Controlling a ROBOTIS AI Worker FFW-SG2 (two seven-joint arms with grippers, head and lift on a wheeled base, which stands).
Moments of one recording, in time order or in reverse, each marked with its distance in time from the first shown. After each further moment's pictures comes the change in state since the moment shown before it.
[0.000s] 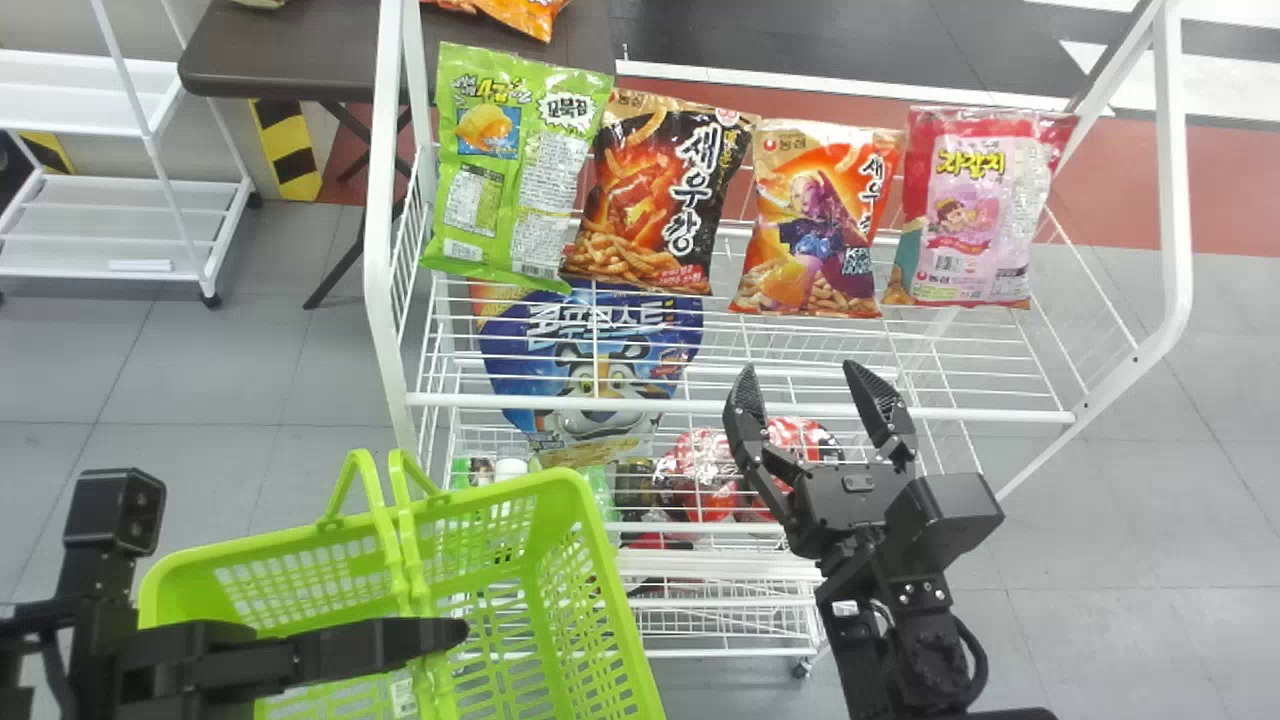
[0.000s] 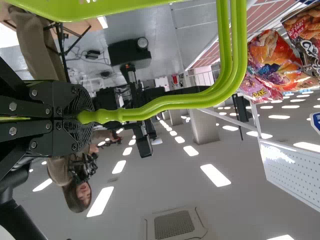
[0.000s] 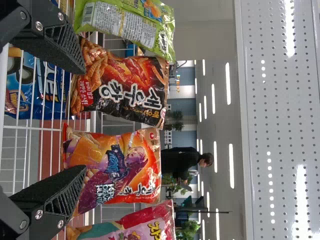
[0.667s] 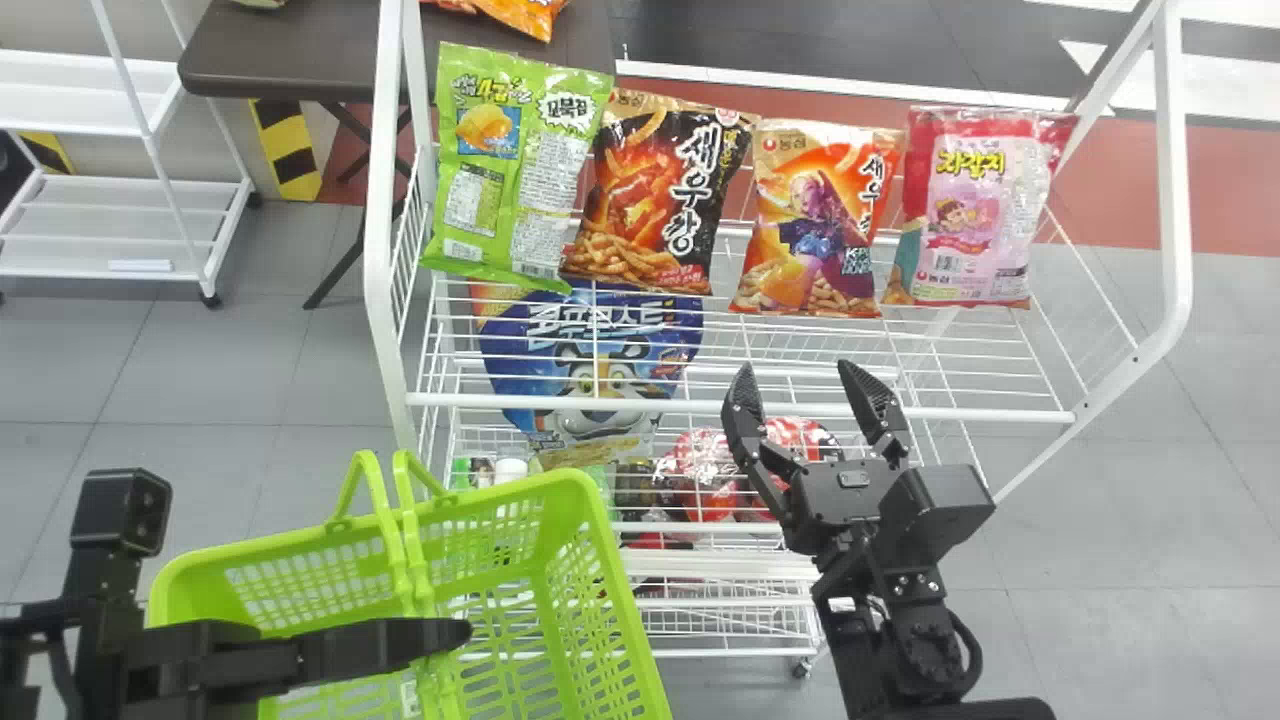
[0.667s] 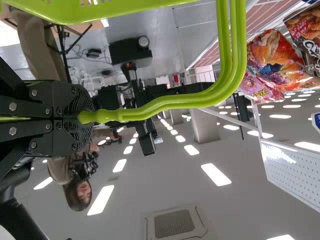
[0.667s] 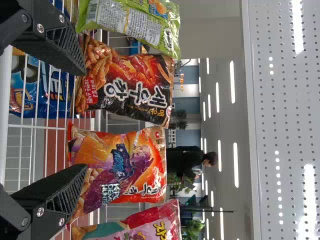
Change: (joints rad) left arm -0.003 0.000 -0.005 0.007 0.002 0.000 0.000; right arm -0.019 0.001 0.002 0.013 -0.001 0.028 0.002
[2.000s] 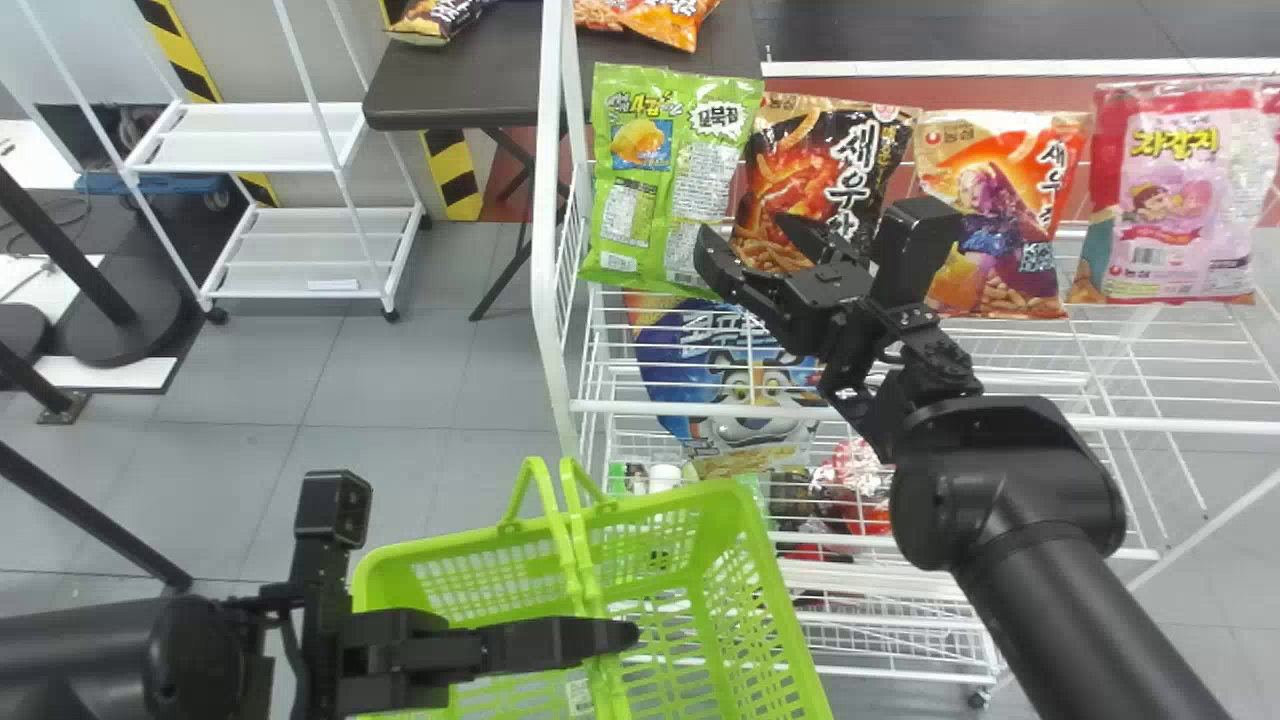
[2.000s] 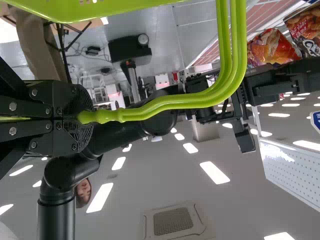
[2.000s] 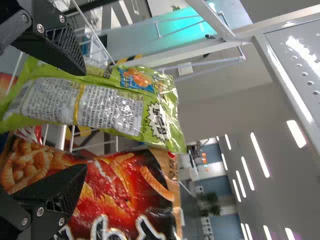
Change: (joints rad) left arm 0.006 0.005 0.002 0.003 0.015 -0.003 0.000; right arm -0.662 0.008 0.213 0.559 -0.298 0.244 0.280
